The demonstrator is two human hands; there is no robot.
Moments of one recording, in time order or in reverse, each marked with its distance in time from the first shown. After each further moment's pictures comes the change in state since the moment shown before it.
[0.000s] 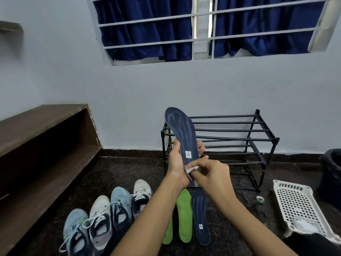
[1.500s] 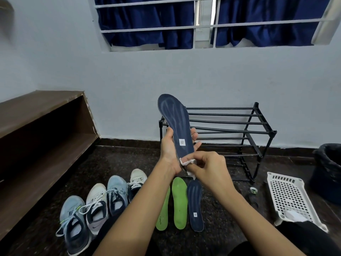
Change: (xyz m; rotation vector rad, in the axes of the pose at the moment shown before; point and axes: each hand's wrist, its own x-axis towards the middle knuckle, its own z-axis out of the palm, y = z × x) left_hand 0.000 0.012 -0.006 -0.051 -0.044 0.037; right_hand -0.005 -0.005 -0.004 0.024 -0.128 0.033
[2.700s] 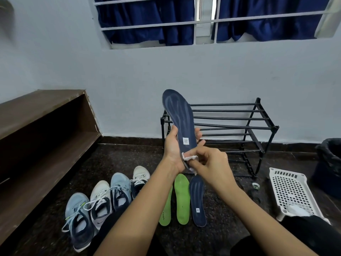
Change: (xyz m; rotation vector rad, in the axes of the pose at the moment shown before) left_hand -0.005 -0.005 -0.001 0.035 0.004 -0.037; right_hand -0.002 0.007 0.003 0.002 0.026 -0.045
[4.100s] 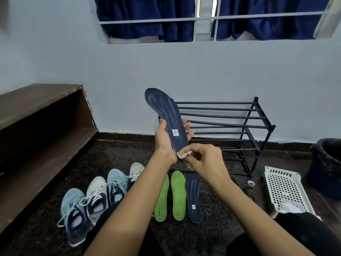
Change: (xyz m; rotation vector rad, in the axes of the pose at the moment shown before) left_hand 0.003 0.013 -0.004 -0.080 0.031 0.131; right_hand 0.004 0.001 0.004 -0.042 -0.009 -0.053
